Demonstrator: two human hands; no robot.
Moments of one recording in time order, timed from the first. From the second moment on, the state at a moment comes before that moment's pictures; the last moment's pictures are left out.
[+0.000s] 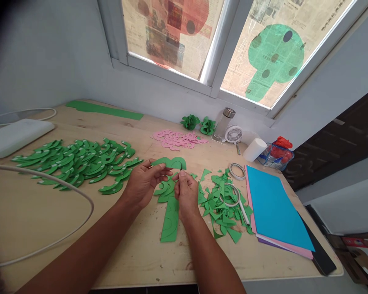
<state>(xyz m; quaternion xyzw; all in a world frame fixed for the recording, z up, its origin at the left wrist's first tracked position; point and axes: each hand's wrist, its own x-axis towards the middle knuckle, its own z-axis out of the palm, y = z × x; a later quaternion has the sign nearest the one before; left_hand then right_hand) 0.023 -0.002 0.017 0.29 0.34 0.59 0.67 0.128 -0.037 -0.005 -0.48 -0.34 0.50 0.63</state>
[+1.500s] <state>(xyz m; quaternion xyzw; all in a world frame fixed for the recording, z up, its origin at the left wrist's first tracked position) 0.029 -0.010 0.019 0.33 0.40 0.58 0.63 0.110 -0.043 -0.008 -0.50 -0.33 0.51 0.62</state>
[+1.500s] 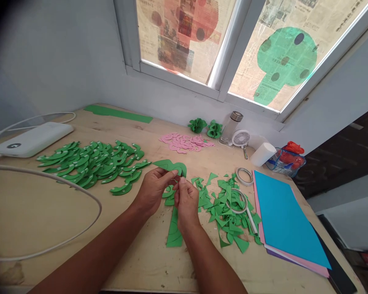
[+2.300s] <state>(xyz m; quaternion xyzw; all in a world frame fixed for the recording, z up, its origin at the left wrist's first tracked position) 0.023 -0.005 0.019 0.36 0.38 0.57 0.64 0.114 -0.043 -0.005 -0.49 -0.34 0.52 0.61</state>
